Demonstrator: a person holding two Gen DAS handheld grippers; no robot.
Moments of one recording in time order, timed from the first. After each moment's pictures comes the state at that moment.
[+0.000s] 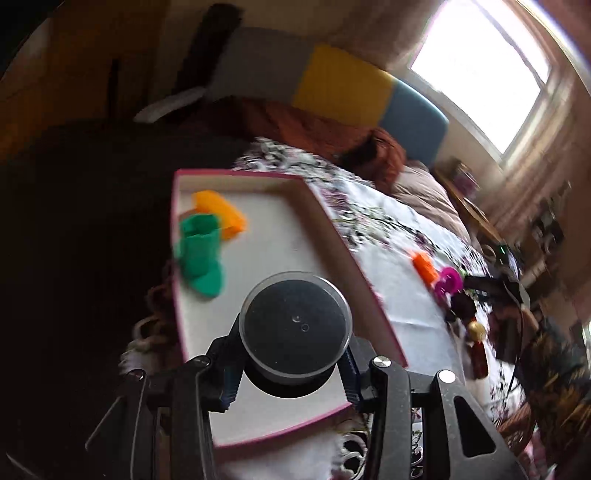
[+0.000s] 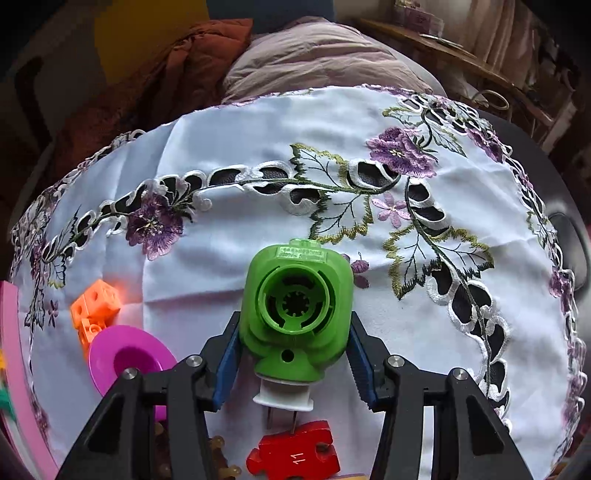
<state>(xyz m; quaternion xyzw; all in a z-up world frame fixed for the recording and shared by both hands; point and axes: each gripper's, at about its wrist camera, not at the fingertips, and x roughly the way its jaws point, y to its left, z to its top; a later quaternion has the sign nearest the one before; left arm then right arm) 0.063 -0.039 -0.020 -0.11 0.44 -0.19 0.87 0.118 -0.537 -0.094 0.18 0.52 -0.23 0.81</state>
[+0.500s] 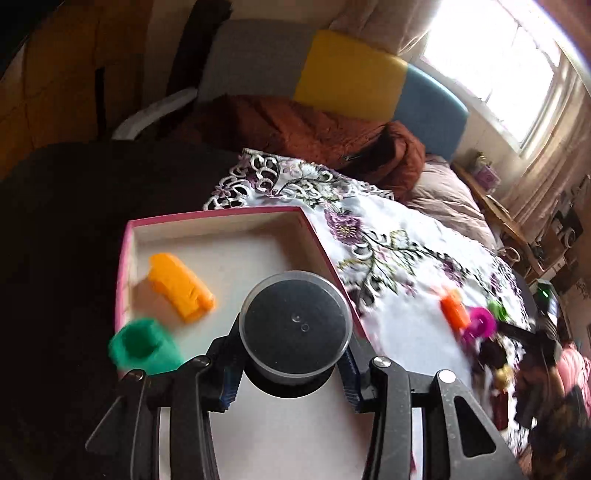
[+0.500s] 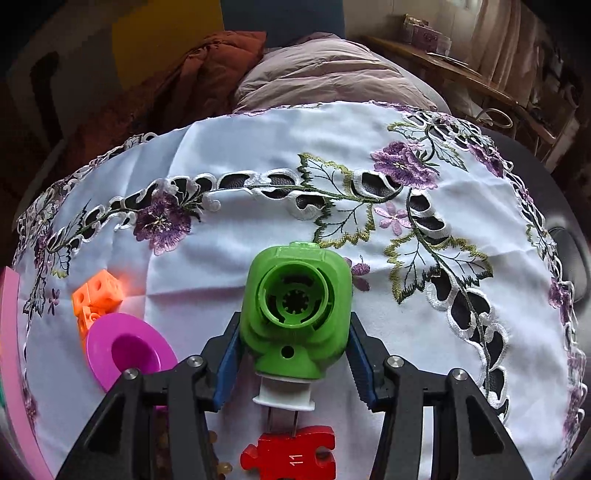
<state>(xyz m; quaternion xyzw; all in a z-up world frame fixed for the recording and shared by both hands) 0.169 -0.110 -0.025 -0.06 0.46 -0.17 0.87 0.114 -0.533 -0.094 0.16 0.50 -0.22 0.82</state>
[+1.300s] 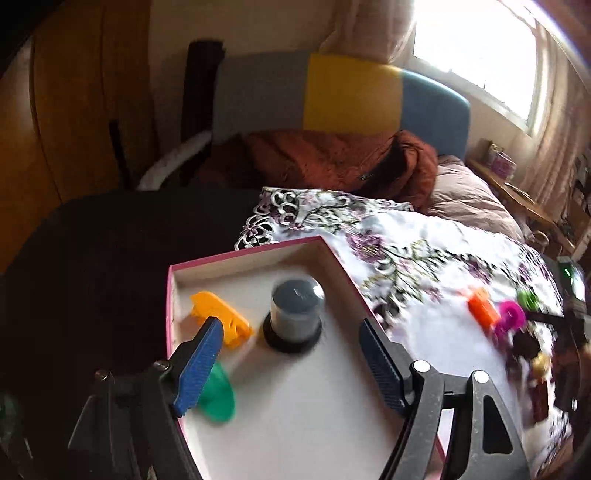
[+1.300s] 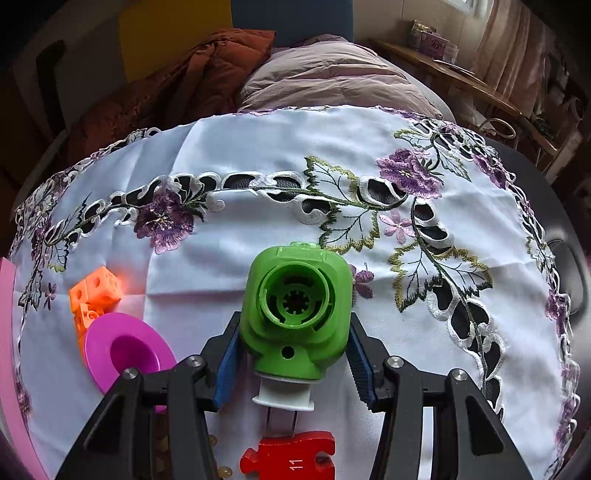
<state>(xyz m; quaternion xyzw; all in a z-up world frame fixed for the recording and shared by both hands) 0.126 -0.109 0.004 0.03 0.39 -0.12 0.91 0.117 -0.531 -0.094 0.13 0.50 -0.21 0.83</state>
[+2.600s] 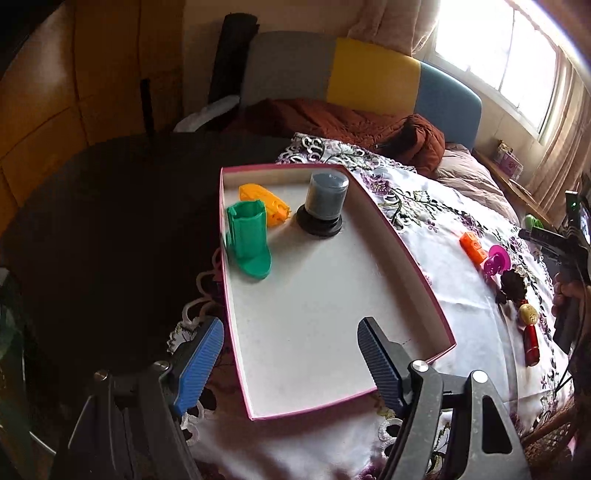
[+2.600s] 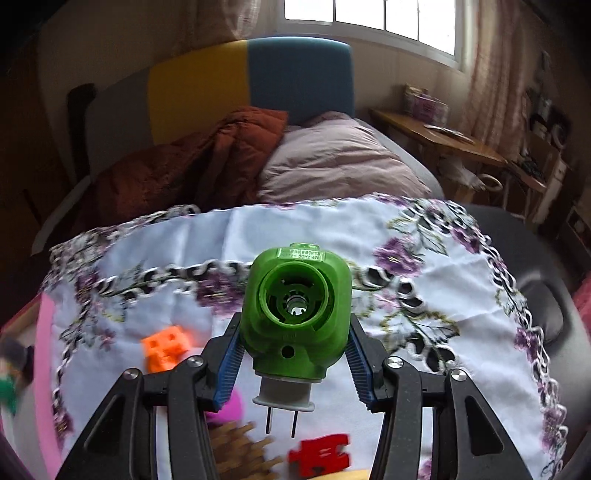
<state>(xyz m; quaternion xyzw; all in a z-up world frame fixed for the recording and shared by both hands) 0.036 -0.053 -0.024 -0.02 0.44 -0.10 0.89 0.101 -0.491 -0.016 0.10 0.39 -0.21 0.89</state>
